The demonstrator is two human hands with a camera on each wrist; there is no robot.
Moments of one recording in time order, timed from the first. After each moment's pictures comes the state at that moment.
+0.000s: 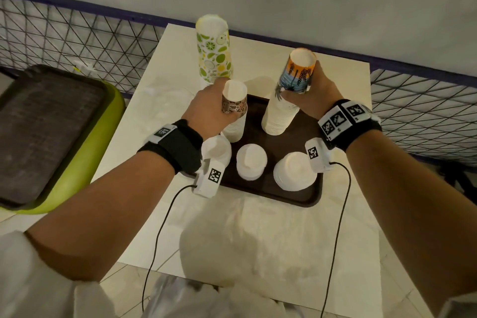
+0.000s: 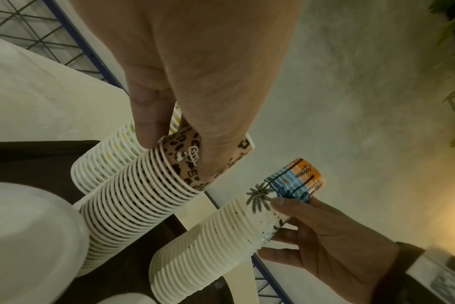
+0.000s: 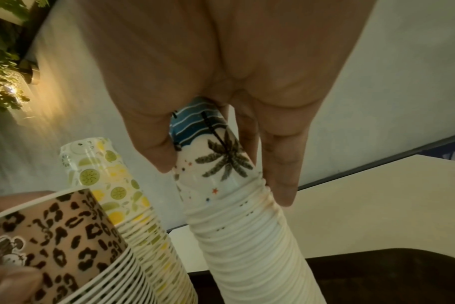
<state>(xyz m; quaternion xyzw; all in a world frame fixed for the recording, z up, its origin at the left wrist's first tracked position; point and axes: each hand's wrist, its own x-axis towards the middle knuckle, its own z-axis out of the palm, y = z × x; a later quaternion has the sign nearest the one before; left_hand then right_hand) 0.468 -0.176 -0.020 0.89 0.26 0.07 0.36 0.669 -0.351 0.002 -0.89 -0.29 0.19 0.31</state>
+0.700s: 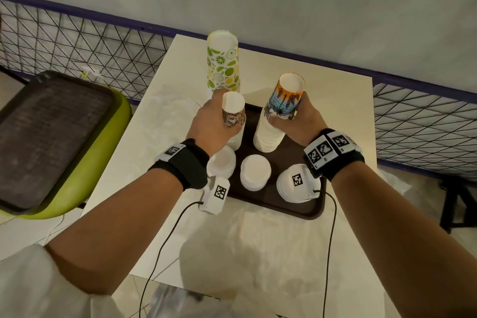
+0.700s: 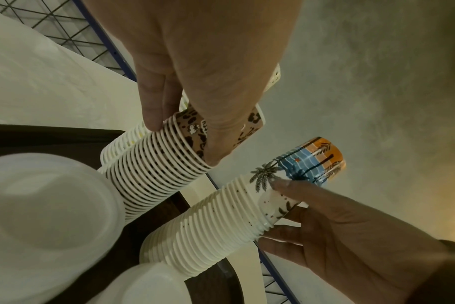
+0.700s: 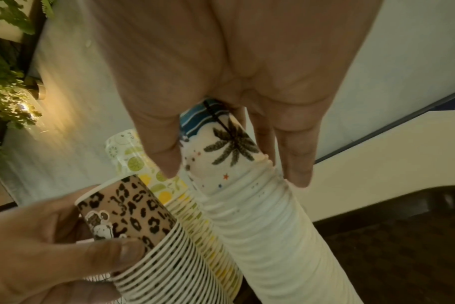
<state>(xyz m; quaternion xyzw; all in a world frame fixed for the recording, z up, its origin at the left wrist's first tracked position) 0.460 -0.180 -0.032 0.86 0.33 0.11 0.38 0.626 -0.340 -0.009 -0.87 -0.27 0.25 0.33</state>
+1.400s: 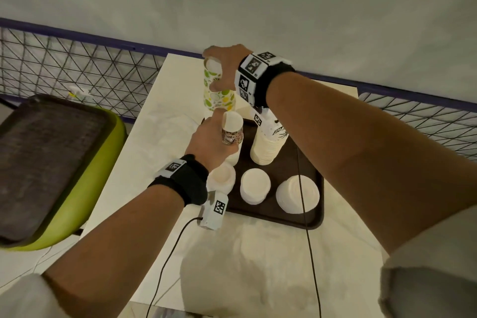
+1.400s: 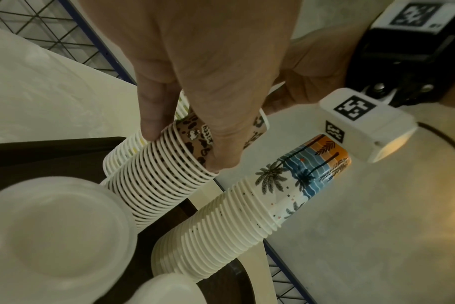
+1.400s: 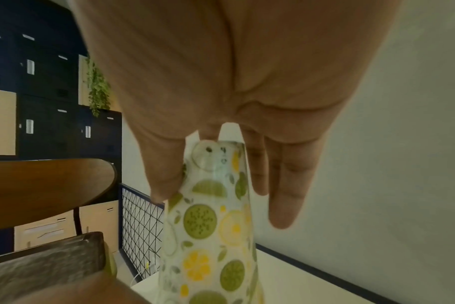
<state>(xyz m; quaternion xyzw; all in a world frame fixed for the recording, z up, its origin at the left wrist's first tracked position) 0.461 -0.171 -0.023 0.87 0.31 0.07 0.38 0.623 -0.171 0.094 -0.84 -0.52 0.16 0.04</state>
